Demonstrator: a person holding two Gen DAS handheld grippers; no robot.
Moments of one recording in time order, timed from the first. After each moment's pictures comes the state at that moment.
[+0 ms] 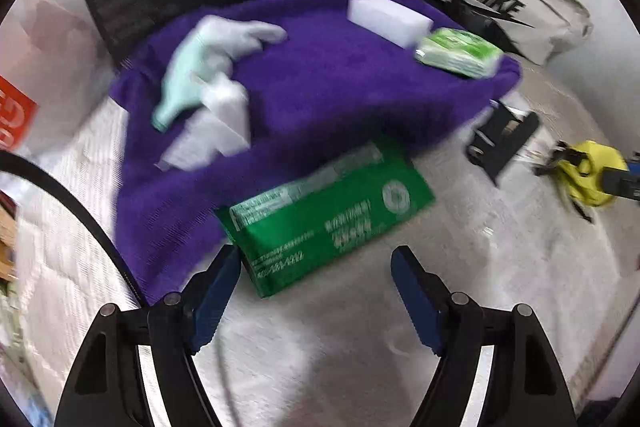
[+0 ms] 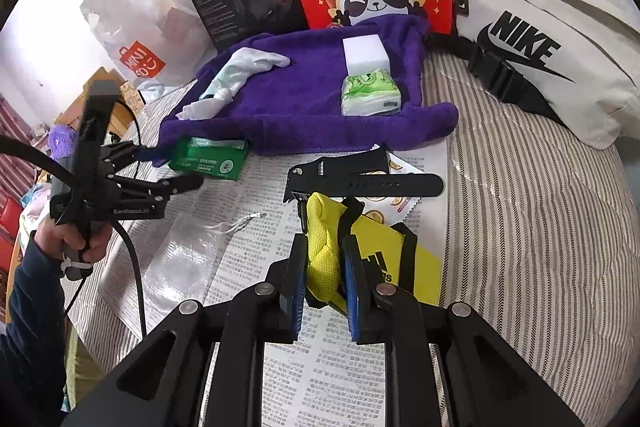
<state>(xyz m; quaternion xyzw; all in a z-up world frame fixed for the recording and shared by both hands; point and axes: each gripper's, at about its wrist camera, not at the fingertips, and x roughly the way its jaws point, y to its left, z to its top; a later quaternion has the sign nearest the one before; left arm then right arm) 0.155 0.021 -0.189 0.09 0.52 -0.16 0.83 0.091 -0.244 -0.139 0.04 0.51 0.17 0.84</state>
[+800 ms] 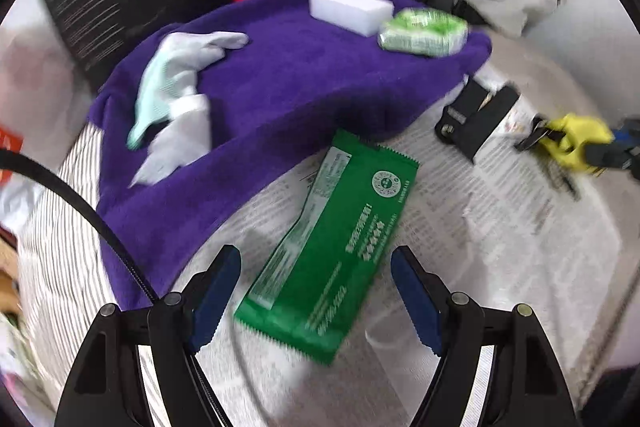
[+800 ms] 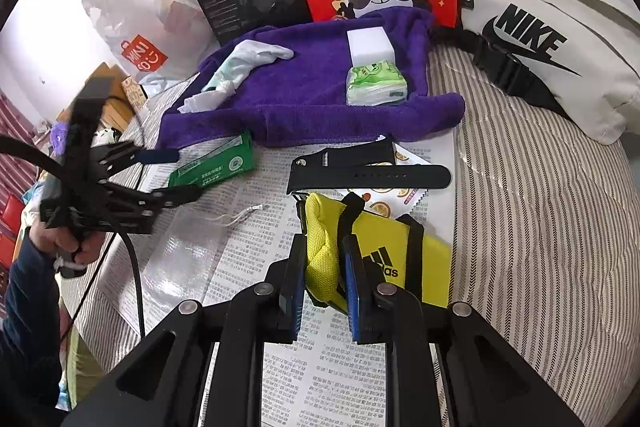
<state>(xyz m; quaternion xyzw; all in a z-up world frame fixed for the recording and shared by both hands) 0.152 -0.003 -0.195 0.17 0.52 -0.18 0.82 0.091 -0.241 -0.144 0.03 0.51 0.18 0.84</state>
